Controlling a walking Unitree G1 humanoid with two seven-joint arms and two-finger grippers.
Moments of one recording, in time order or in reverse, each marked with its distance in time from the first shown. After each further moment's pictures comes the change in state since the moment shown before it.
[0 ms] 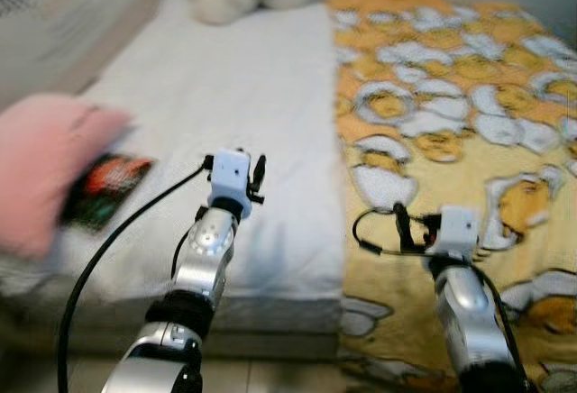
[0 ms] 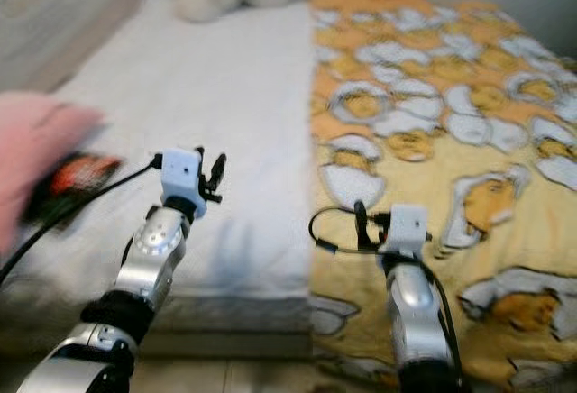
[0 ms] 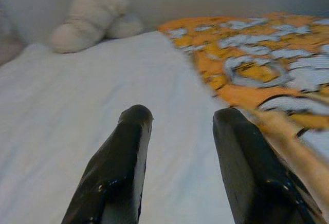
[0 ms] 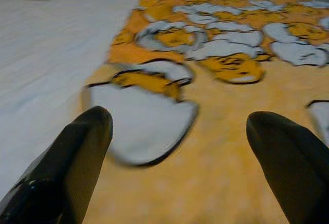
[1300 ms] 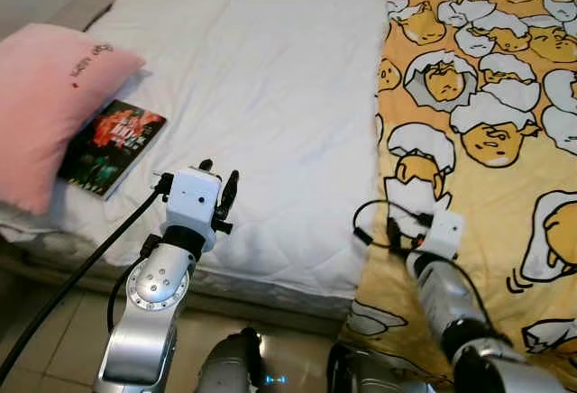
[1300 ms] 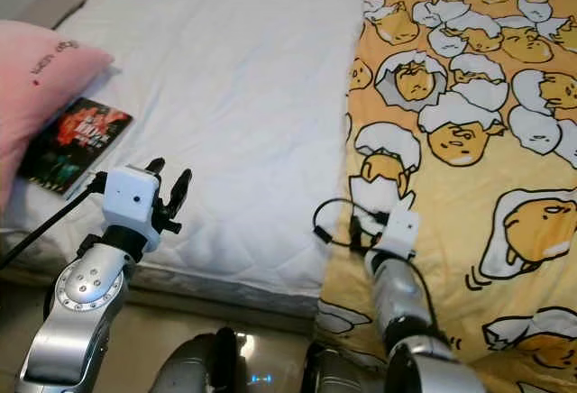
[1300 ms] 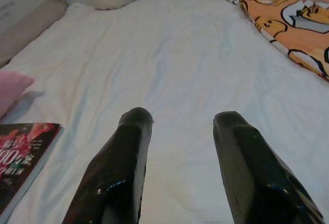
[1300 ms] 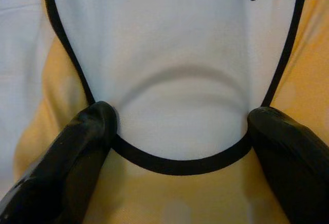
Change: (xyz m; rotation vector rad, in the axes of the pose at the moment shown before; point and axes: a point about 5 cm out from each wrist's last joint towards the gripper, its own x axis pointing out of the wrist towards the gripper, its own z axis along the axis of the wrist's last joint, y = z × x) left arm -0.084 0.023 0.046 0.168 0.022 0.005; right arm 0.006 0.014 -0.055 0.274 0.336 -0.070
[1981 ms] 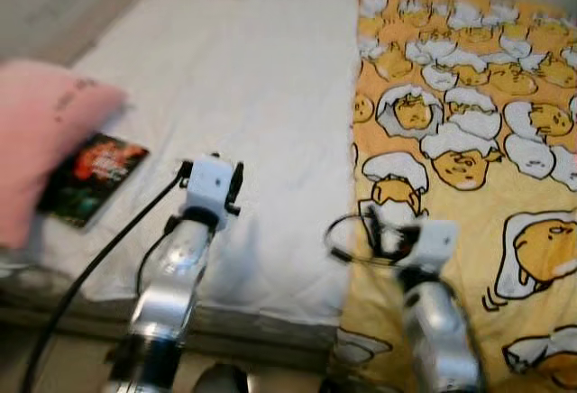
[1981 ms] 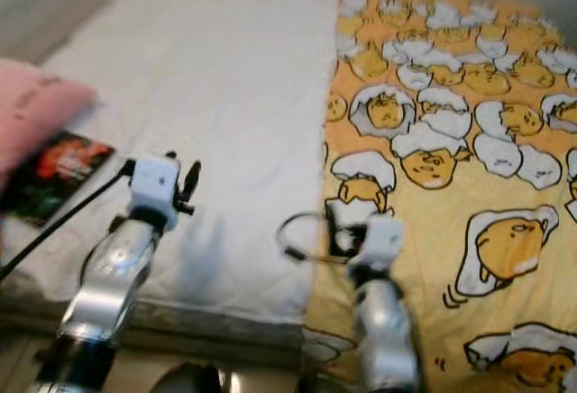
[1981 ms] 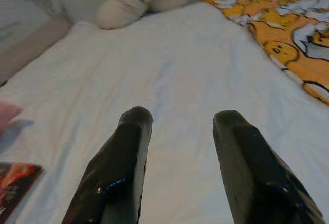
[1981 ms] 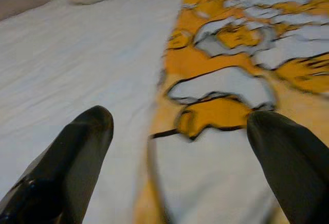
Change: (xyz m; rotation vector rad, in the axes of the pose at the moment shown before) left arm 0.052 -0.002 -0.028 -0.028 0.057 0.073; right arm -0.041 0.025 0.036 -0.123 -0.388 0.101
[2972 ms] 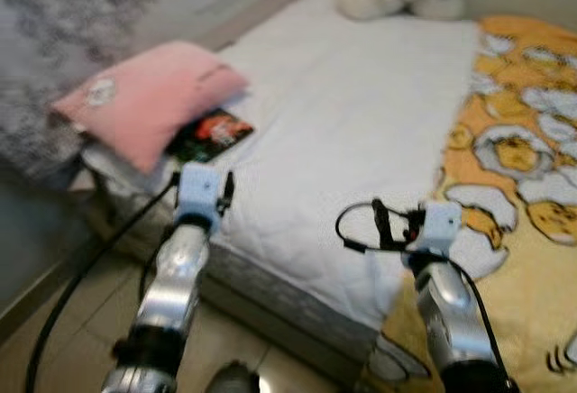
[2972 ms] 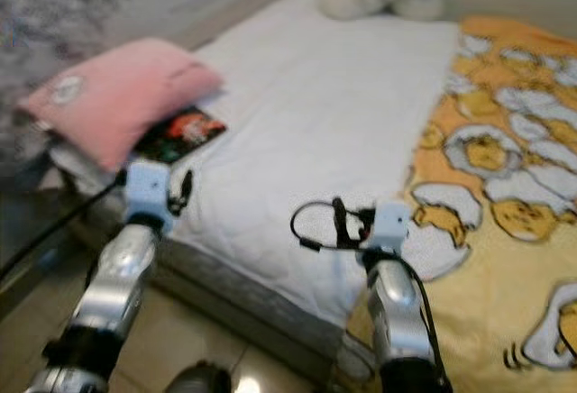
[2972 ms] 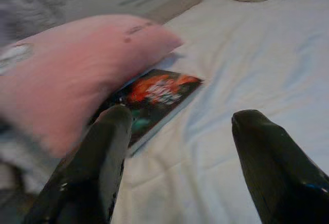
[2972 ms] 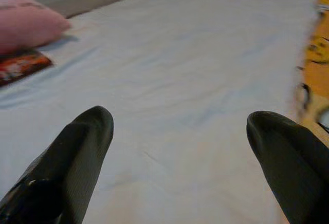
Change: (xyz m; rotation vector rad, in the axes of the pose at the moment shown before) left arm -0.005 0.010 -0.030 -0.041 0.051 0.098; right arm 0.013 -0.001 0.002 -0.027 0.071 0.095
